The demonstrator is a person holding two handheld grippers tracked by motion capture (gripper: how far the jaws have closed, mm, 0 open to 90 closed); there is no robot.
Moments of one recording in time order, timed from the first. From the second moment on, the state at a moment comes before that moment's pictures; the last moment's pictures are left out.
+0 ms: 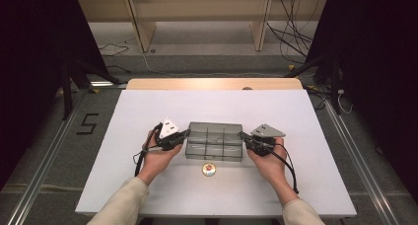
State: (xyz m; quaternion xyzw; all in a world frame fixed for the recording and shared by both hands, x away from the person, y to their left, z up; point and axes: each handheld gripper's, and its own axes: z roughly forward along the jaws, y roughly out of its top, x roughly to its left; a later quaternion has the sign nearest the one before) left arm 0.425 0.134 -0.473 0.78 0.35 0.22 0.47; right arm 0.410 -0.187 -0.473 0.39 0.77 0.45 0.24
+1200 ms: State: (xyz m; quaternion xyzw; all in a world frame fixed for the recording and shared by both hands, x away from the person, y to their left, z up) left arm 0.446 0.129 -0.473 0.77 0.37 0.22 0.47; right arm 0.425 -0.185 -0.473 0.40 0.76 0.44 0.26
